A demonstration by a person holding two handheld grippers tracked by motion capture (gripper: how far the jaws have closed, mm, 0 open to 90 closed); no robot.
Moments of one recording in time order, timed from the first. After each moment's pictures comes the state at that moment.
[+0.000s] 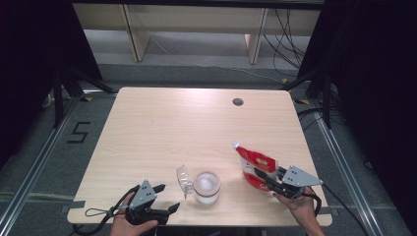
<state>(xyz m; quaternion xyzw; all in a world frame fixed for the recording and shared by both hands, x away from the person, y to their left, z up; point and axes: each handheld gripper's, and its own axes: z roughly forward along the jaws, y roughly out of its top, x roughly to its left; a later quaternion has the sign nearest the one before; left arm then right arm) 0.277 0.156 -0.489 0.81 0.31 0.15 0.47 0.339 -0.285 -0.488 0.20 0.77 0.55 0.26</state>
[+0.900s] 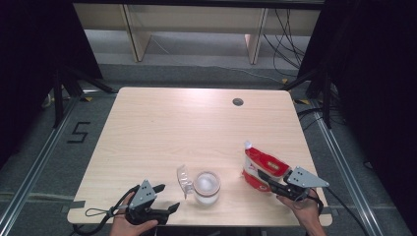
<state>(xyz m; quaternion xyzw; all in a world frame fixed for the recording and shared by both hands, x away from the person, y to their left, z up) 0.277 0.157 -0.489 0.81 0.32 0.15 0.48 0.332 -0.295 -0.487 0.24 0.75 0.56 0.26</state>
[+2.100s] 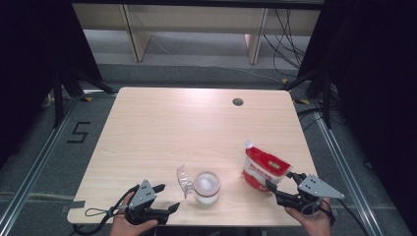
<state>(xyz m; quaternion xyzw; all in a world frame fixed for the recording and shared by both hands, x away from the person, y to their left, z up) 0.276 0.155 -0.488 0.80 0.33 0.14 0.48 0.289 -0.301 -0.463 0.34 0.73 0.54 0.25</state>
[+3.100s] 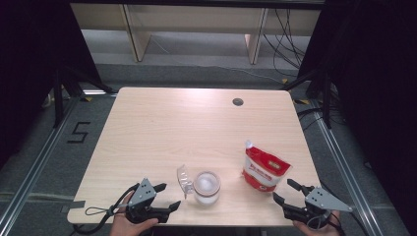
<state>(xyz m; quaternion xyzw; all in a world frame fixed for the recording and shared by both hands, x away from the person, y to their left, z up) 0.277 0.155 -0.483 0.80 0.33 0.14 0.48 0.260 -0.317 -0.472 0.37 0.75 0.49 0.25</state>
